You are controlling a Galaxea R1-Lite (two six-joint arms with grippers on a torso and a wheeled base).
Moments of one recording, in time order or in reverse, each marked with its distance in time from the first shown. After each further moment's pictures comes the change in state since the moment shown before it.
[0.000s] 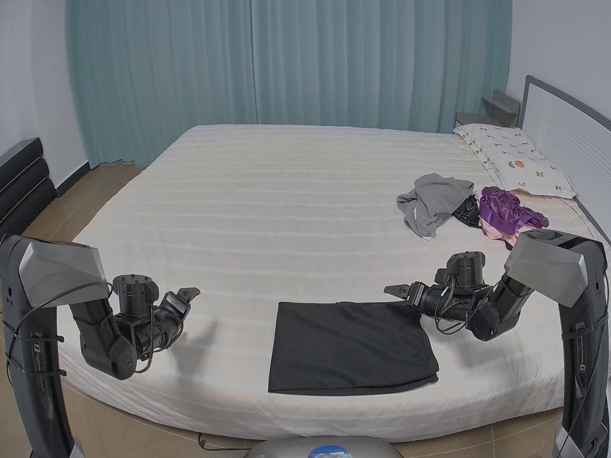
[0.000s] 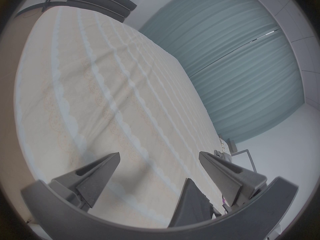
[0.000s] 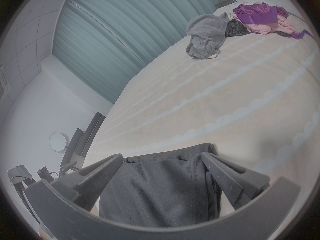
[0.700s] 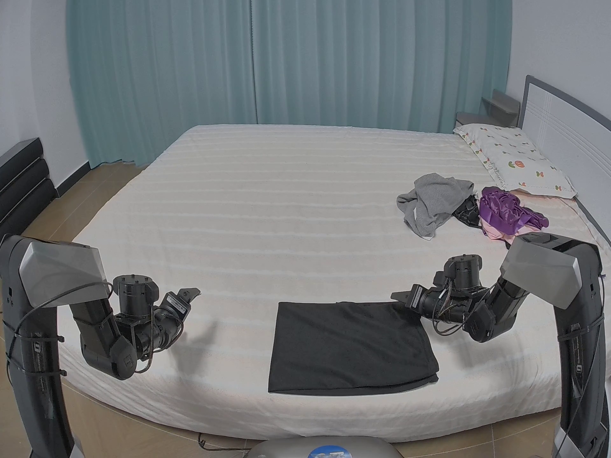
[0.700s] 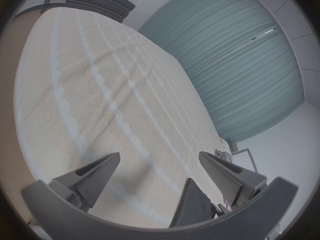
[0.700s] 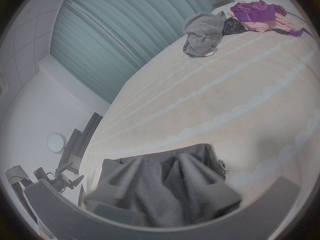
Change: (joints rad) left arm 0.000 0.002 0.000 0.000 0.000 0.013; right arm 0.001 0.034 -0.026 0.002 -0.020 0.001
